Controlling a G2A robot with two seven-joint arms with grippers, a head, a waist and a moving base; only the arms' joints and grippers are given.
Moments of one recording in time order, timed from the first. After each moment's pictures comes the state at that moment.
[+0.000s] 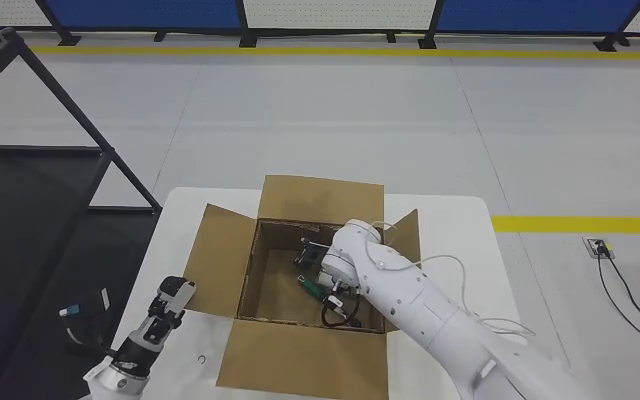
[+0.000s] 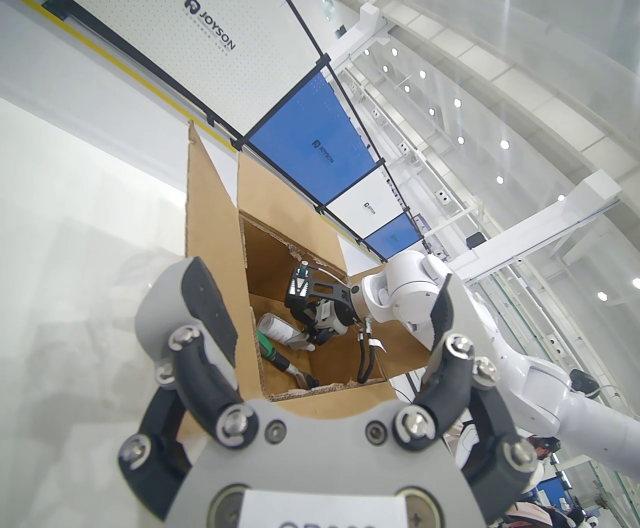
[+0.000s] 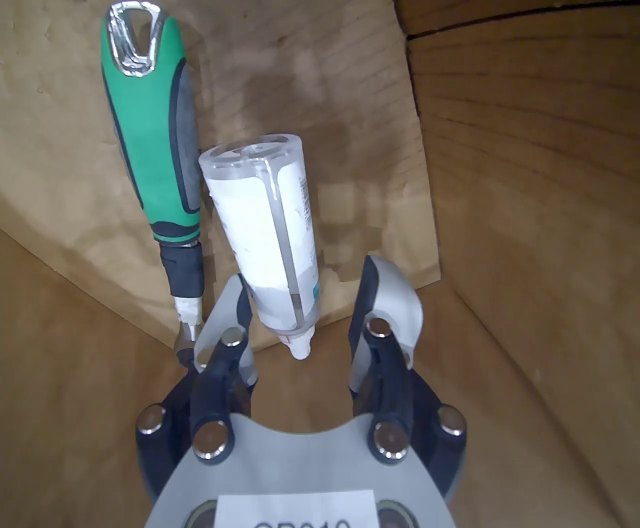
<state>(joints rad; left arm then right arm) 1.64 -1.17 -1.78 -1.99 0.14 -0.40 -0.30 -0.21 -1.61 0.44 -0.73 -0.95 -0.29 1.25</state>
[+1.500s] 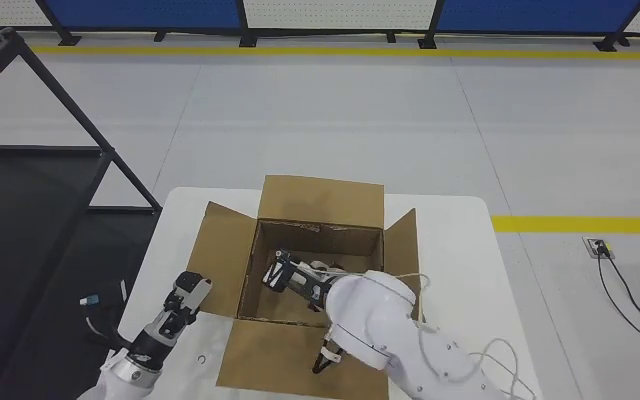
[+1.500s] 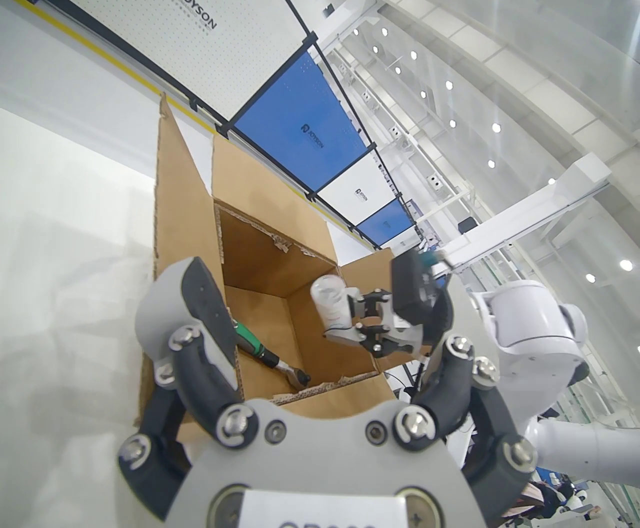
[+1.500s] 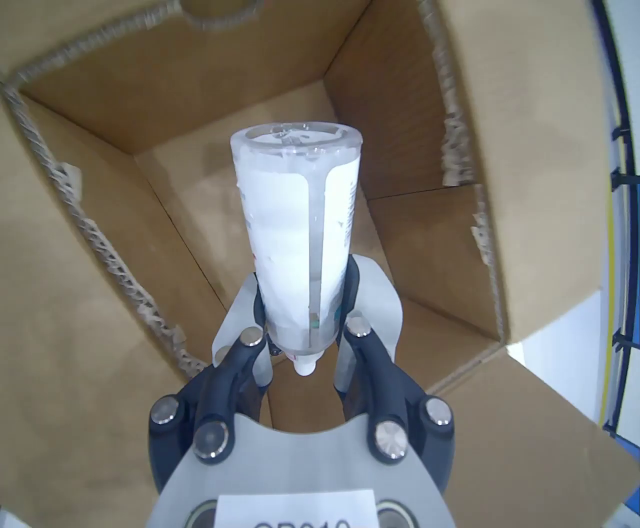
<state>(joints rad) 1.59 -1.17 -1.73 -1.97 0.15 -0.40 -0.34 -0.68 -1.44 0.79 -1.84 -1.40 -0.15 1.36</state>
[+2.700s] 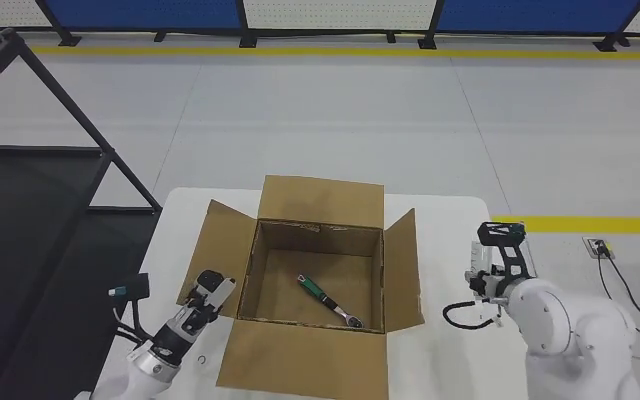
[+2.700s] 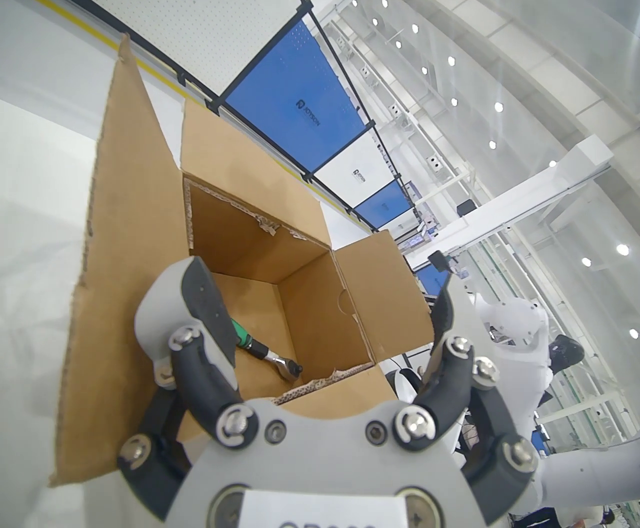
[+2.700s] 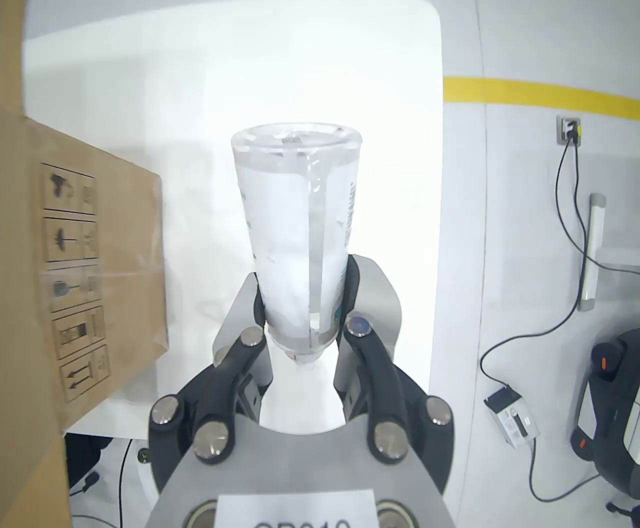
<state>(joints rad) 1.54 -1.16 -1.64 -1.98 0.19 -0.34 -0.36 -1.03 -1.38 1.64 -1.94 -1.39 0.07 1.49</state>
